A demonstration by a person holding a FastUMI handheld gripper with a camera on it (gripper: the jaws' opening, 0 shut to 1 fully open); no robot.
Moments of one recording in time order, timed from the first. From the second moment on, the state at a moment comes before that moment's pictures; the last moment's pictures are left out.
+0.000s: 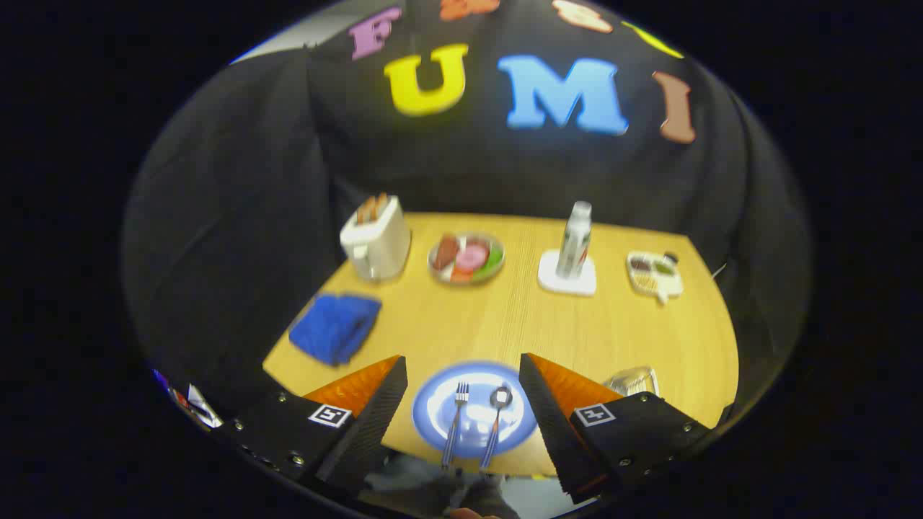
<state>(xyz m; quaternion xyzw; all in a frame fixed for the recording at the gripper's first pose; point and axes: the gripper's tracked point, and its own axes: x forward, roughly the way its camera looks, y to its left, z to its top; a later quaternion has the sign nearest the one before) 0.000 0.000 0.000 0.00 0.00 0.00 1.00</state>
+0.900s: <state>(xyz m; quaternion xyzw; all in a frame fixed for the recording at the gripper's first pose) -0.038 -0.017 0.022 -0.03 -0.06 -0.05 1.00</state>
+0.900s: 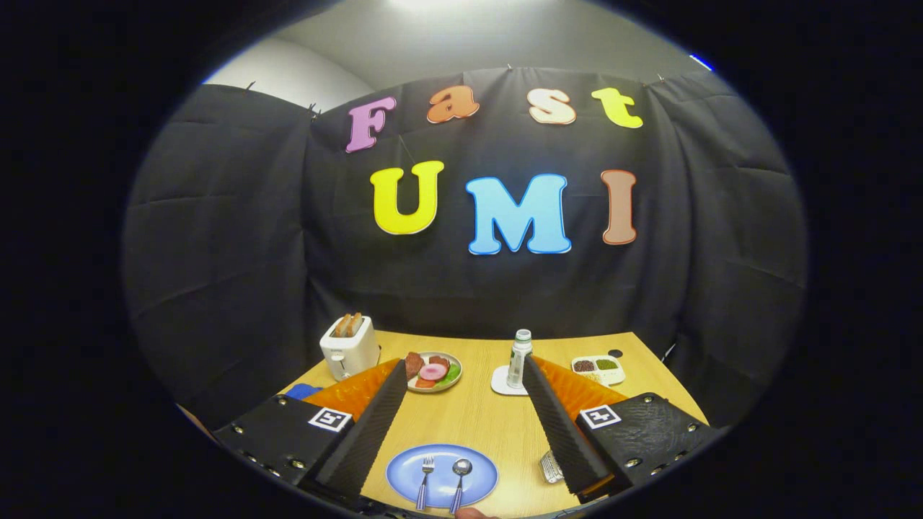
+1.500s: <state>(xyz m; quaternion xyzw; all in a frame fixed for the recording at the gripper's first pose) 0.006 -0.022 -0.129 -0.02 0.22 -0.04 0.97</state>
